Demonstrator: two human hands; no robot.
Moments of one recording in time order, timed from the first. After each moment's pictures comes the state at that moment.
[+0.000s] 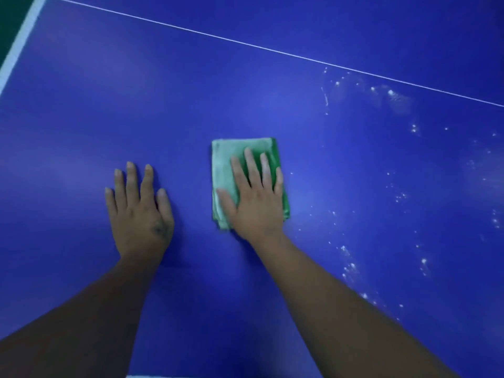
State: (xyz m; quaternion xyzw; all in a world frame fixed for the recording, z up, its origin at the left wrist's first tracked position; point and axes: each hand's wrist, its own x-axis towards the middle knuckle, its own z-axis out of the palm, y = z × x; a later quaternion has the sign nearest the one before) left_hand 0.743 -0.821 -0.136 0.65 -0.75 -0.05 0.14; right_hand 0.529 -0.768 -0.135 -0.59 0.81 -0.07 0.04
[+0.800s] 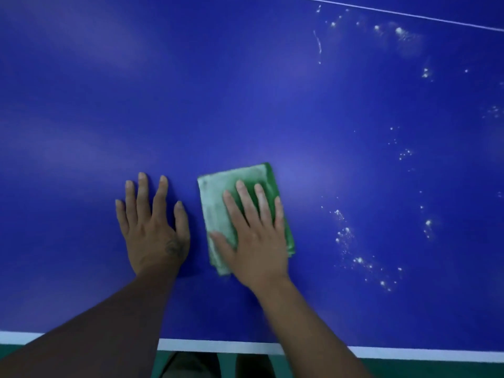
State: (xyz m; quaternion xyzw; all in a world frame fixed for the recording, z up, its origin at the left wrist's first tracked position) left_hand 0.724 -0.724 -0.145 0.64 -0.75 -0.07 0.14; right_hand 0.555 -0.626 -0.144 -0.61 0.79 -0.09 0.07
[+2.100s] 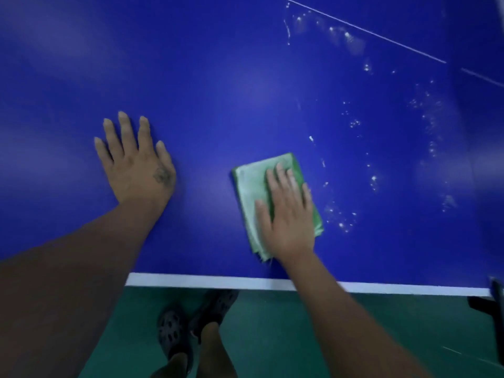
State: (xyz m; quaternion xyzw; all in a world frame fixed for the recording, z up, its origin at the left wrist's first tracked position) left_hand 0.713 -0.697 -0.139 0.65 -0.75 -0.10 0.09; right_hand 0.504 -0.505 -0.129 -0.55 0.83 -0.07 0.05
